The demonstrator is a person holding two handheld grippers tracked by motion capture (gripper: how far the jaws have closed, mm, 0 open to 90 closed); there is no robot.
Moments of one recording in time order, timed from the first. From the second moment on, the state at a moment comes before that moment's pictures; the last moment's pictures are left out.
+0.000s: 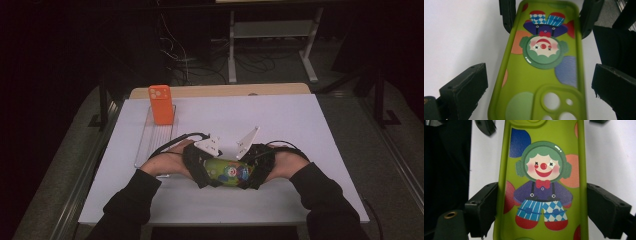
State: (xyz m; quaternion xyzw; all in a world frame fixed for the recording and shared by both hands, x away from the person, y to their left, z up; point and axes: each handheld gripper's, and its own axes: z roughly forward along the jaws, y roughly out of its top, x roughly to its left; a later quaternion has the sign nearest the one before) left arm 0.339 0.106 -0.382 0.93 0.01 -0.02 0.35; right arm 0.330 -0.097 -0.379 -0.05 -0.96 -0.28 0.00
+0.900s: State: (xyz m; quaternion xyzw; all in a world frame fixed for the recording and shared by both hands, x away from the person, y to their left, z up) left arm 0.334 0.099 -0.388 0.95 -0.02 -0.04 0.32; right arm 0.323 -0.091 -0.373 -0.04 -0.96 -0.28 0.00
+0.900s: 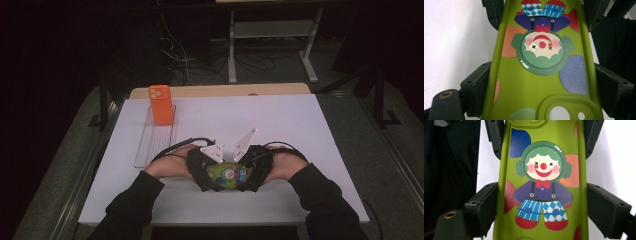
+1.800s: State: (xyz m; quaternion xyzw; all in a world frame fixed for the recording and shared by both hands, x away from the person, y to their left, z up) left arm 0.340 0.113 -0.388 0.94 0.05 -0.02 0.34; right arm 0.328 -0.119 -0.372 -0.13 -0.93 -0.34 -0.02
